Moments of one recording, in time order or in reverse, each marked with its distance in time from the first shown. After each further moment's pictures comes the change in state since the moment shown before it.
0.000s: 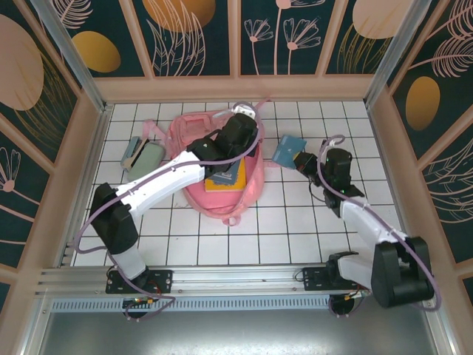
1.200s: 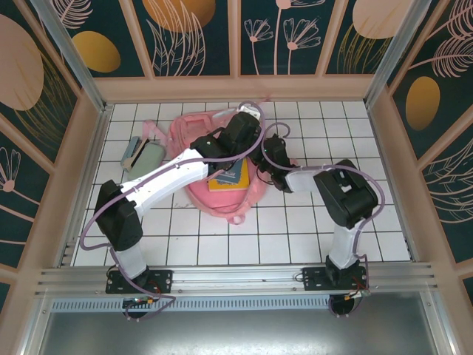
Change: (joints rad) left arm 0.005 0.029 0.018 -0.020 0.085 0.019; right arm 0.355 0.770 0.410 0.345 0.324 0.447
